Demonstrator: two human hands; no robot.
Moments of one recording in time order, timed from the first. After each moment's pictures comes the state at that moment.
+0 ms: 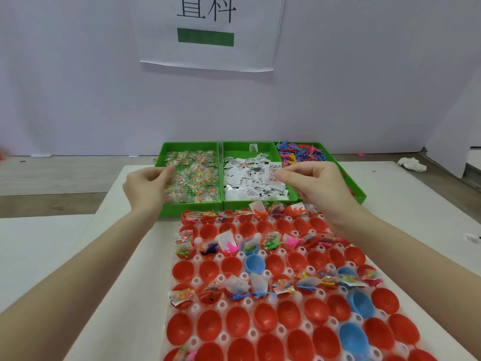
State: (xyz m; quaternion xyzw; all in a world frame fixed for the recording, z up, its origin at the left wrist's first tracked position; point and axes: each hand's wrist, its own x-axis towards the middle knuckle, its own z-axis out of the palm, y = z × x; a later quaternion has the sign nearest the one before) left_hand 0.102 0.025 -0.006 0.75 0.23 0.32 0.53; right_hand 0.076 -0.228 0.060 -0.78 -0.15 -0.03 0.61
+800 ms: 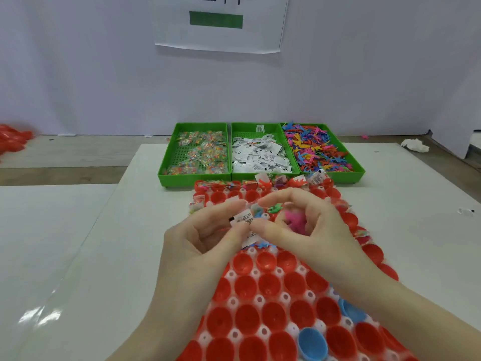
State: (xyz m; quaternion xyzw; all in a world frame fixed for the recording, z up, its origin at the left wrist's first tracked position) left_hand -0.099 -0.088 0.040 0.63 0.05 0.17 0.75; right_hand -0.053 -0.223 0.050 -0.74 -0.21 0.07 0.63
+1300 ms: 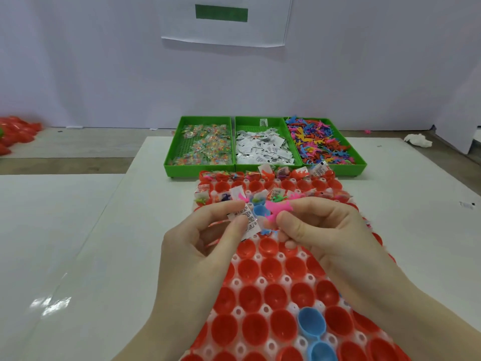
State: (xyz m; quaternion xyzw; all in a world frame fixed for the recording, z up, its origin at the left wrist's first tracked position) left_hand -0.120 -0.092 0.040 0.67 0.05 0.23 0.71; right_hand -0.076 -0.232 0.051 -0.62 -0.16 0.14 0.76
